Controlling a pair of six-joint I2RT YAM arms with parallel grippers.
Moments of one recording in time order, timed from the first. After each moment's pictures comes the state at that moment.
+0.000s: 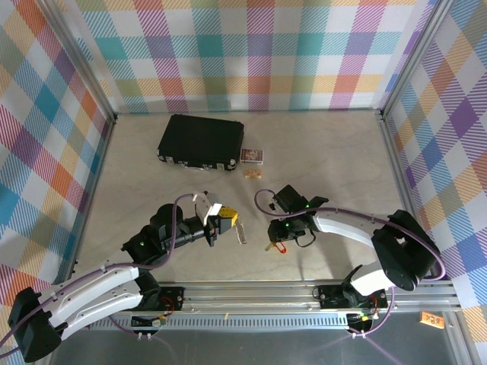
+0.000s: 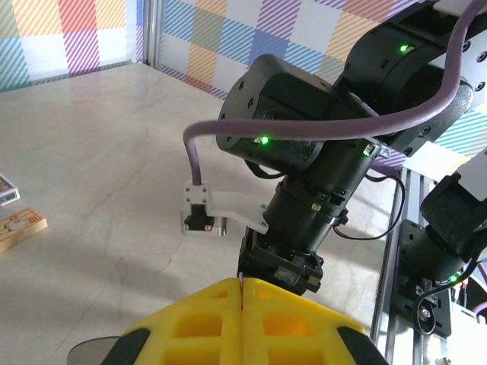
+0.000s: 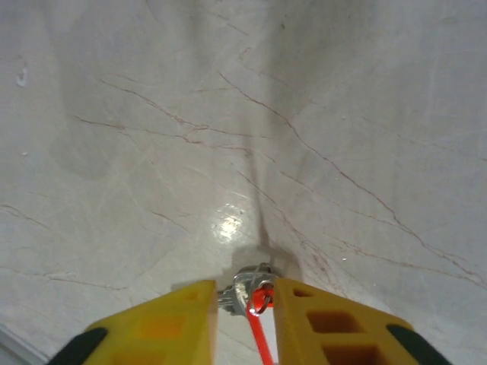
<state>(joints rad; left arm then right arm) -0.82 0.75 0.45 0.12 0.27 -0.18 0.75 1.45 0.75 -0.54 -0.24 0.46</state>
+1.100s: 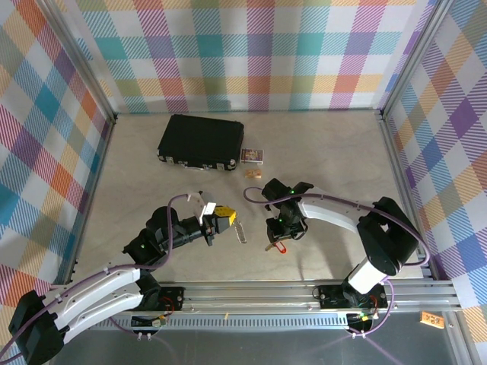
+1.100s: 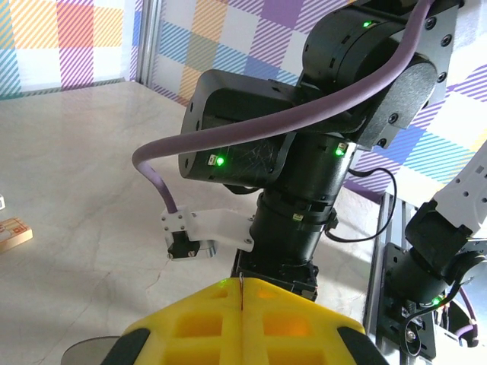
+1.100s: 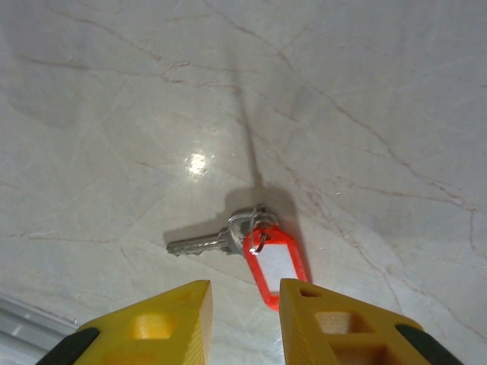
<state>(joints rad) -0.77 0.73 0.37 0.26 0.33 -0.24 0.78 1.60 0.98 -0.87 -0.20 0.45</state>
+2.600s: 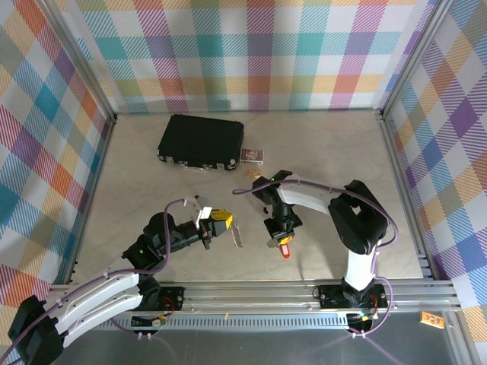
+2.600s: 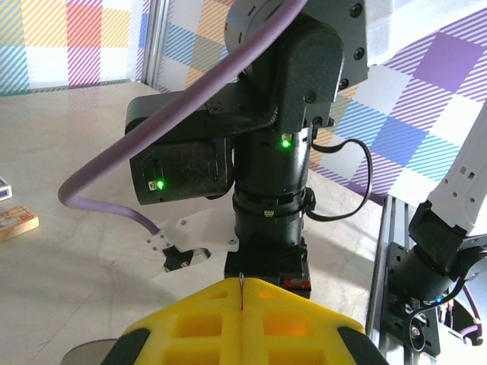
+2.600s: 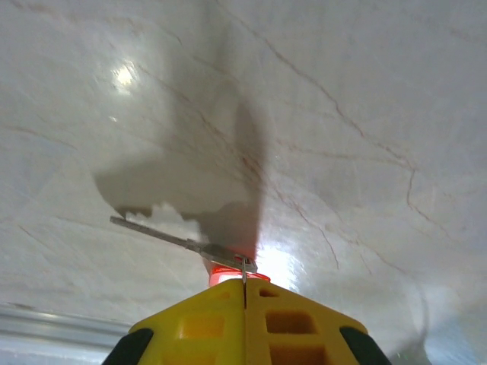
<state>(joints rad) -0.76 0.67 0.28 0.31 0.33 -0.26 0.79 1.86 1.24 -1.24 -0.13 0.35</state>
